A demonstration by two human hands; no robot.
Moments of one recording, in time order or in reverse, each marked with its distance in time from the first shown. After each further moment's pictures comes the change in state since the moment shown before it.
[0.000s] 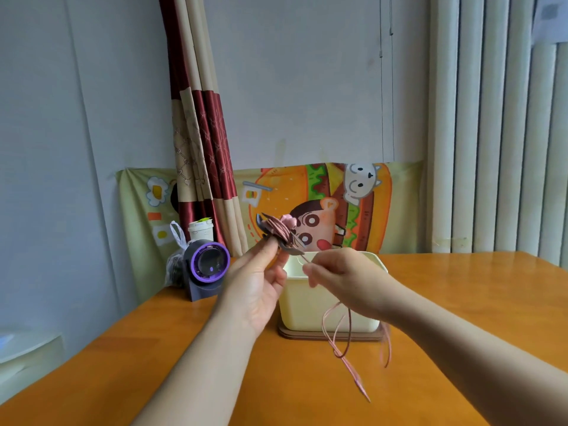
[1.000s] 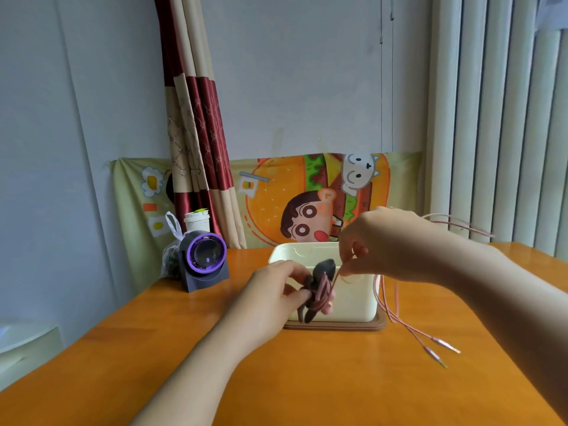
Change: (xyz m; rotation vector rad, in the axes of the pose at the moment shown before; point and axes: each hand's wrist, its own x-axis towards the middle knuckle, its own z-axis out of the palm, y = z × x) left_hand -0.009 -0.016 -0.022 1.397 -0.343 0.272; right_hand -0.005 -0.007 -0.056 -0.685 -0.116 -0.110
